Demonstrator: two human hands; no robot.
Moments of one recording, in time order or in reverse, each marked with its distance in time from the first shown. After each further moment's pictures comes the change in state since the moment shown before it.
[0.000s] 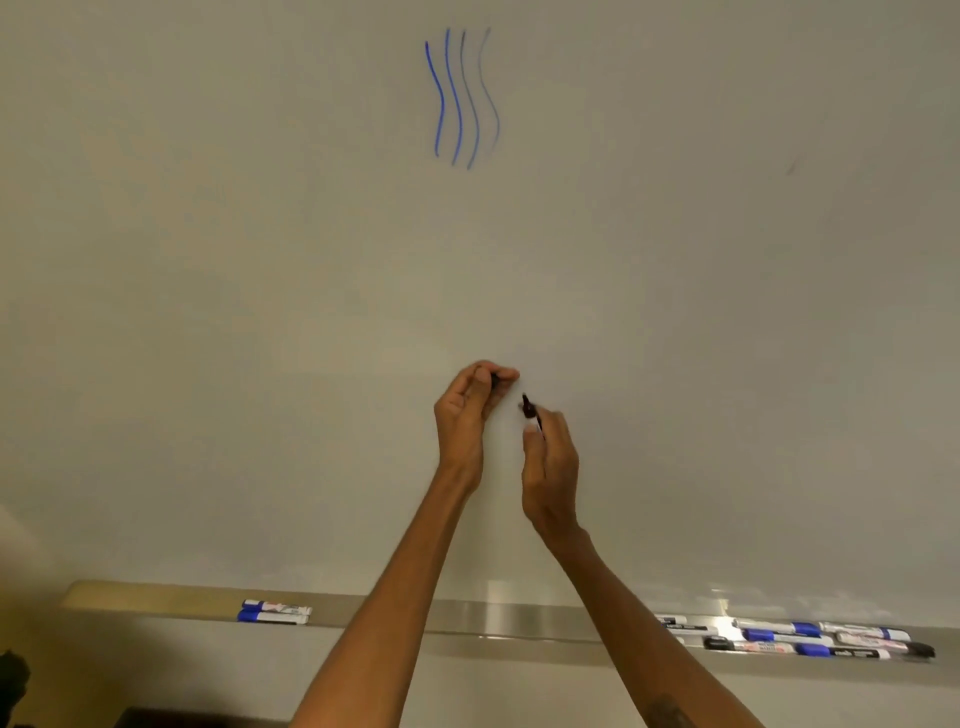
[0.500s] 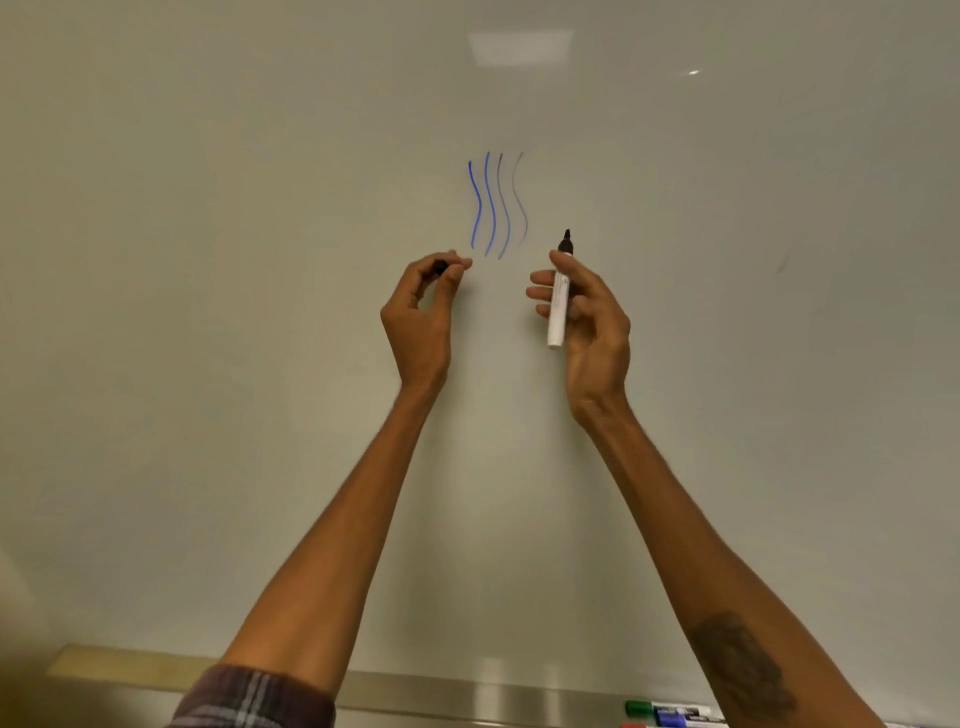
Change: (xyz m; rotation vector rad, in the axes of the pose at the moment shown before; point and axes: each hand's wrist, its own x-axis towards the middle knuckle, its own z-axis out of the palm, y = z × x) left_hand 0.099 0.159 0.024 0.313 0.107 0.627; right_hand 0.157 -0.158 -0.026 0.663 -0.087 -0.109
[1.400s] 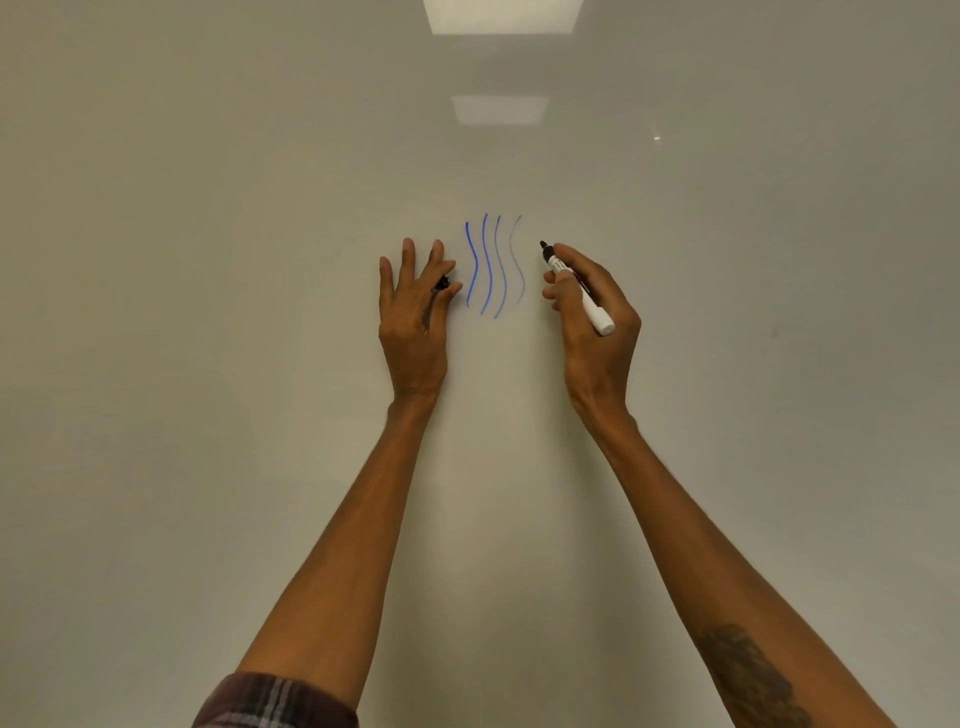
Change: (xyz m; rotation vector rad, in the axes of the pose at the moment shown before) left_hand 0.072 -0.054 0.018 0.393 0.044 0.532; right_hand 0.059 -0.018 0.022 -0.327 0.163 -0.263
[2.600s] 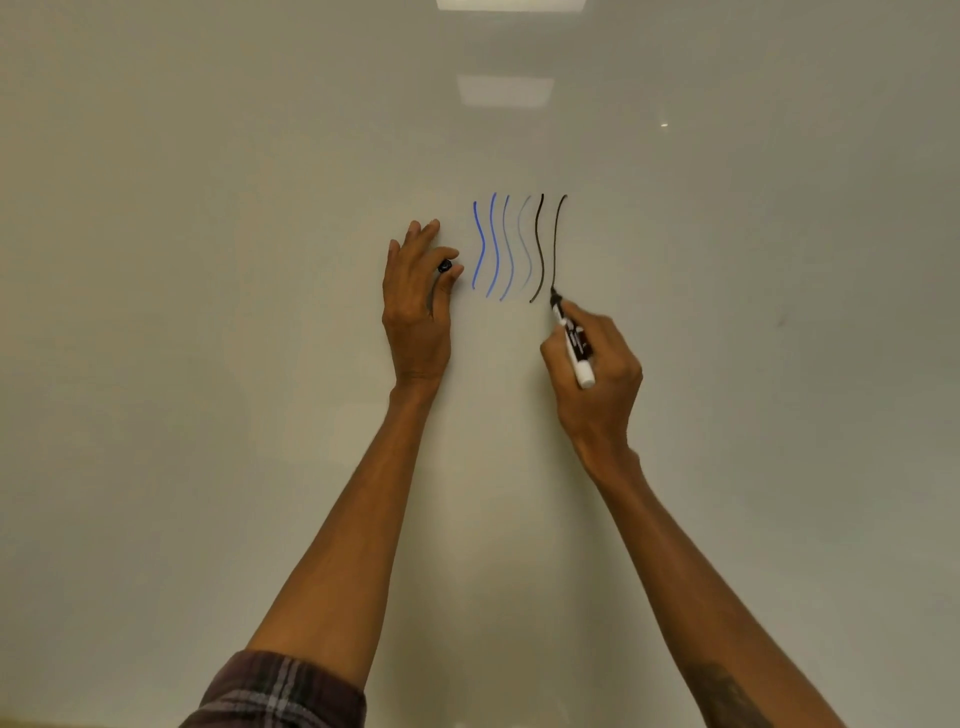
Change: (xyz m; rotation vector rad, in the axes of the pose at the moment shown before) left_hand -0.001 0.007 -0.006 0.037 0.002 -0.034; right_hand -0.041 0.037 -0.016 -0.407 0.046 -0.270
